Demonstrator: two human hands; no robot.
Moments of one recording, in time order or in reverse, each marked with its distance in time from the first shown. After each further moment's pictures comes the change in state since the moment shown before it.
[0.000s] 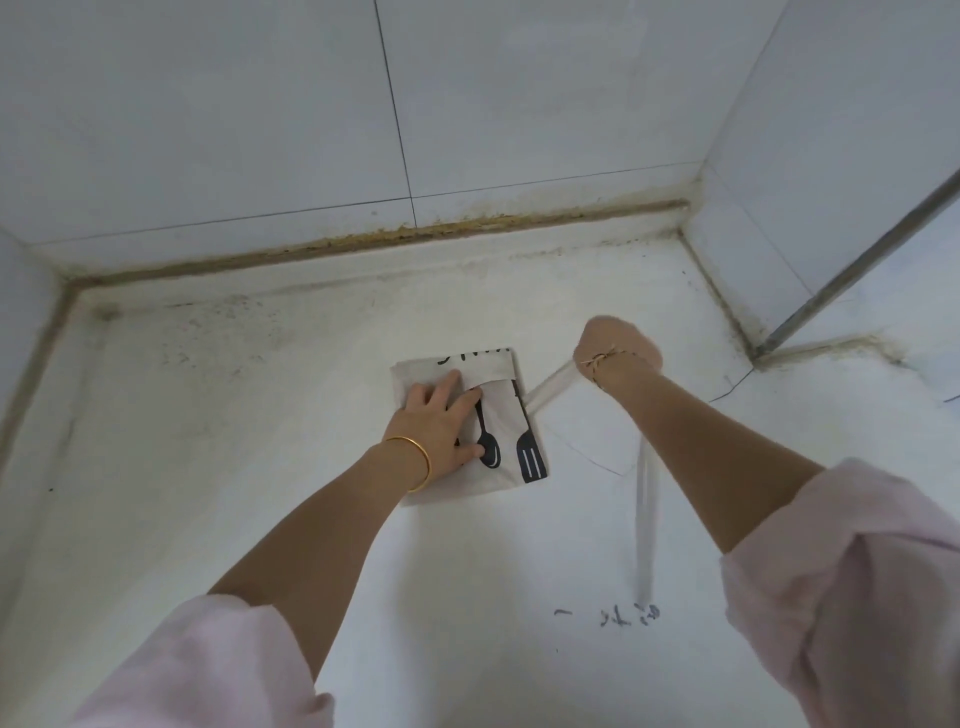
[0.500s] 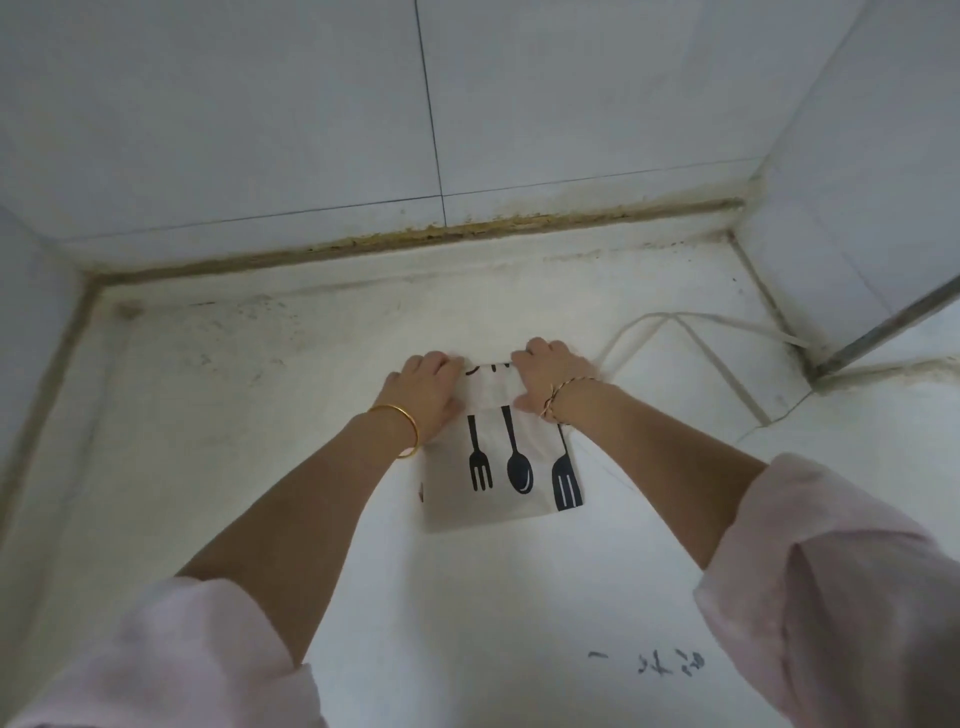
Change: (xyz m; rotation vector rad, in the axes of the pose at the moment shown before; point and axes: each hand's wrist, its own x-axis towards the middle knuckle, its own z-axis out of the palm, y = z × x) left_hand 0.031 -0.049 -0.029 -0.007 0.062 -0.035; right_hand 0.019 -0.064 0.049 -0.355 -0.142 -0.541
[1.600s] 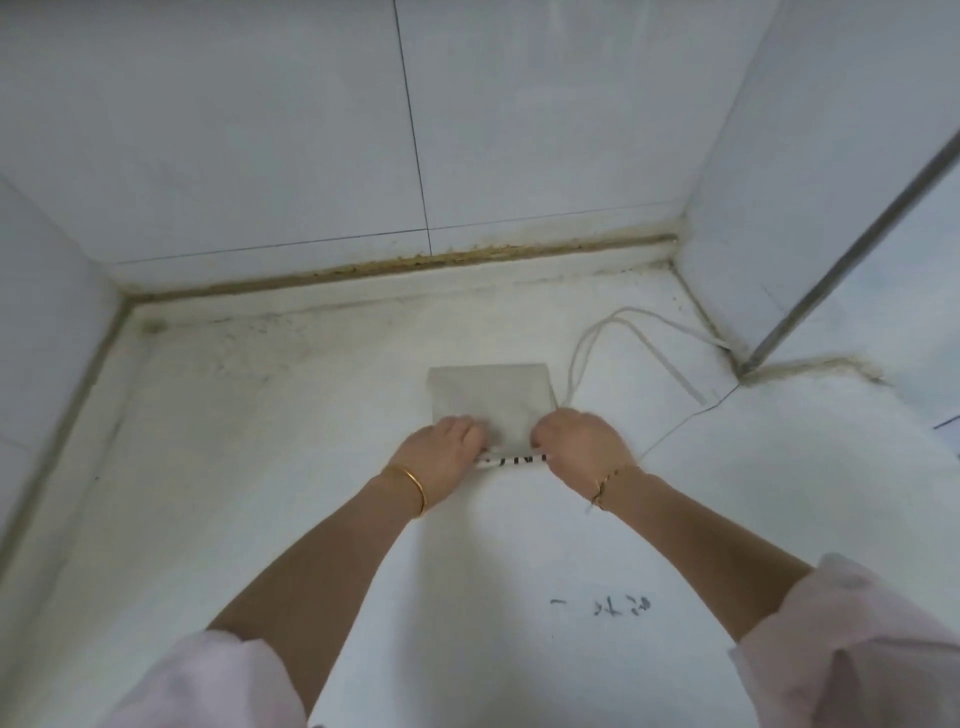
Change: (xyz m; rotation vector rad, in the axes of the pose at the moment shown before) left_hand -0.070 0.052 0.034 0.161 0.334 0.389; right_hand -0.111 0.033 0.065 -0.010 0.499 -0.275
